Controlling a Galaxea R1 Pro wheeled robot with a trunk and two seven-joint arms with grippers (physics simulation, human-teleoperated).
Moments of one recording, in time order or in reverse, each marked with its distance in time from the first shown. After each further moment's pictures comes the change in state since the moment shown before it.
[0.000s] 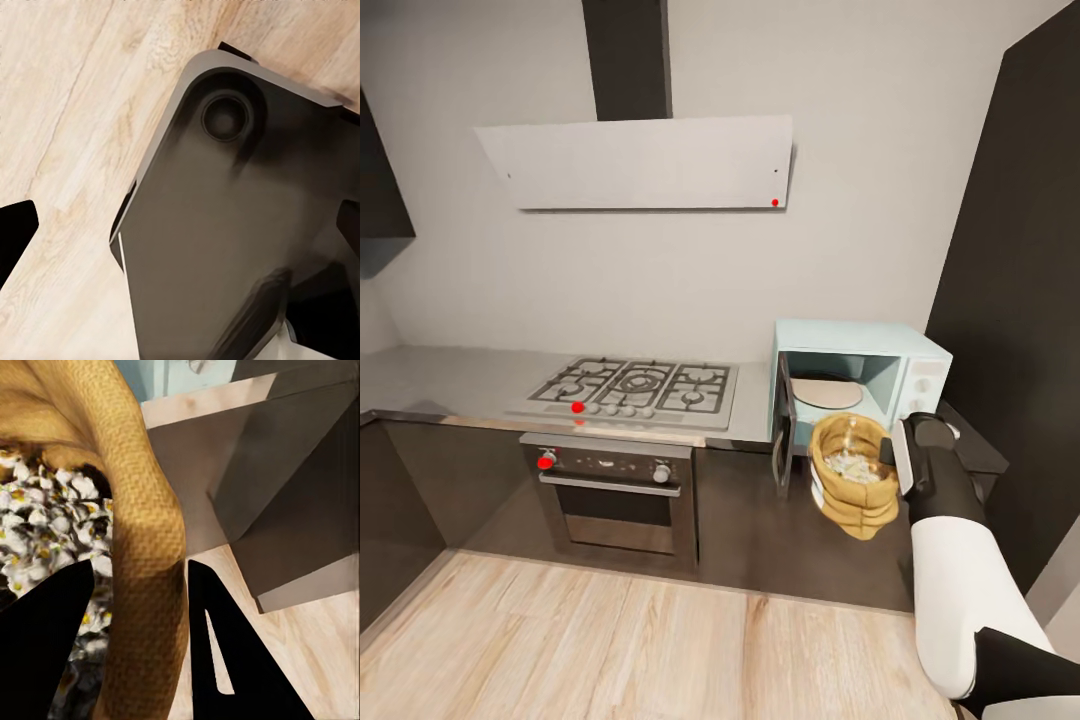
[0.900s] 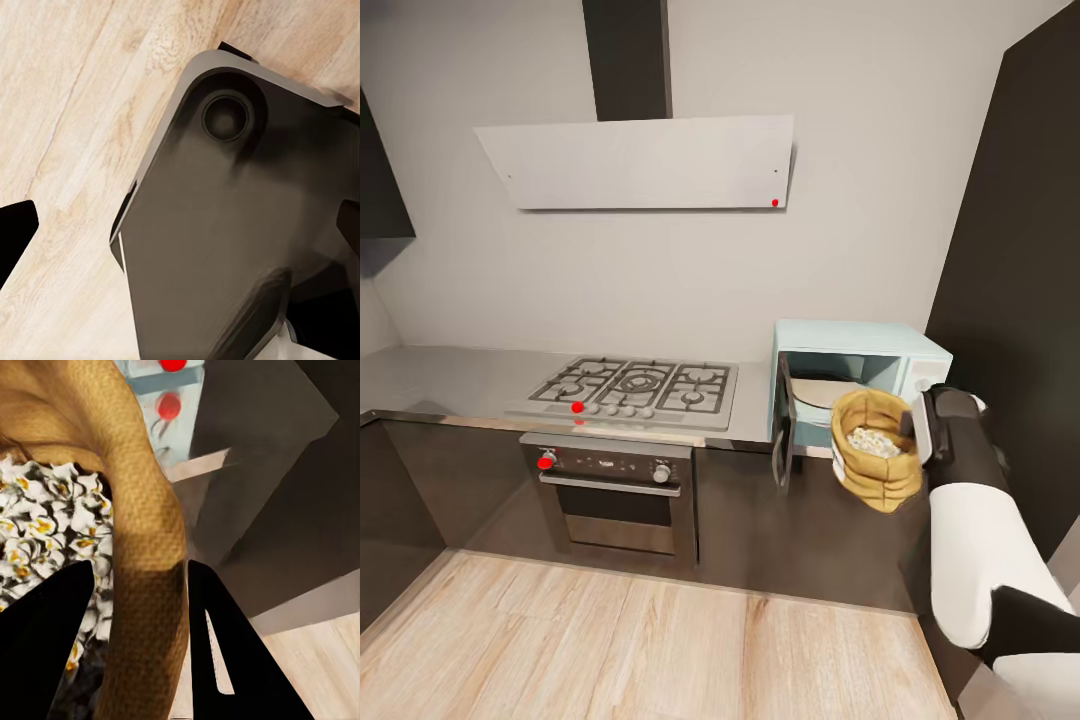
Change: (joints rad) left arm 0.000 0.000 0.000 0.000 0.000 0.000 0.000; right arm -0.113 -0.070 -0.003 0.054 0.036 -0.001 0.004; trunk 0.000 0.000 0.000
